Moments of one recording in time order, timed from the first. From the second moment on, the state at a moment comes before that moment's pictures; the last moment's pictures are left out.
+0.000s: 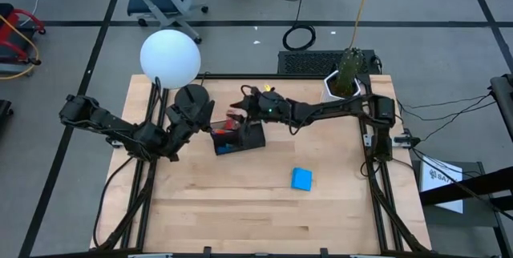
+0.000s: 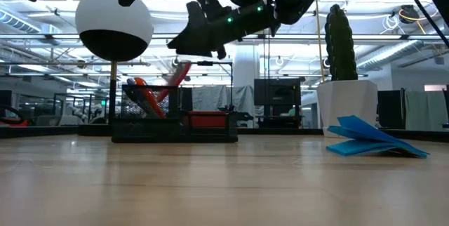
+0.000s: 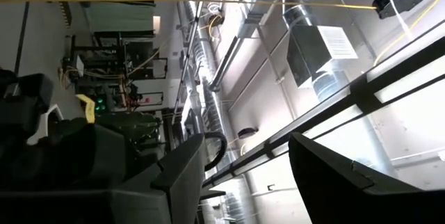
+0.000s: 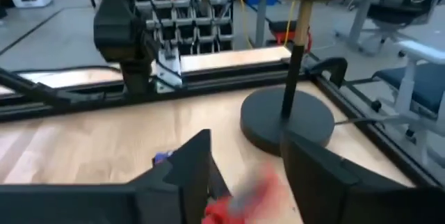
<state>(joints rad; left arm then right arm) -0.30 1.18 0.48 1.46 -0.92 -1.00 -0.17 1.93 1.27 0.41 0.03 0.04</state>
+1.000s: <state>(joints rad) -0.30 1.18 0.48 1.39 -0.62 -1.09 0.04 1.47 1.27 -0.50 -0.08 0.03</state>
